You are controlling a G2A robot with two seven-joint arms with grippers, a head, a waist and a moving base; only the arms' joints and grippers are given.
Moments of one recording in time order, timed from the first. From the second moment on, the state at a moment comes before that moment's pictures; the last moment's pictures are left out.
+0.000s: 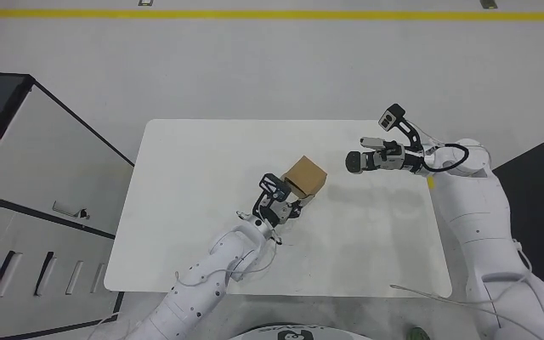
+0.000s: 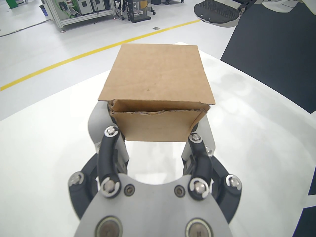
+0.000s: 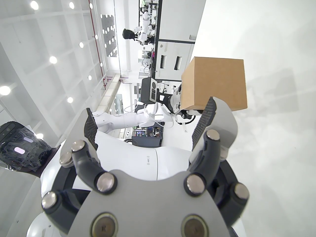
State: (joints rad) left arm 1.43 -1.30 -0.88 -1.60 1.36 -0.04 0.01; right arm -0.95 -1.09 1.34 -1.02 0.53 -0.18 1.54
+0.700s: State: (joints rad) left arm 1.65 -1.20 -1.27 -2.17 1.22 -0.47 -0.32; right arm -0.95 -1.09 1.34 -1.02 0.53 -0.18 1.54
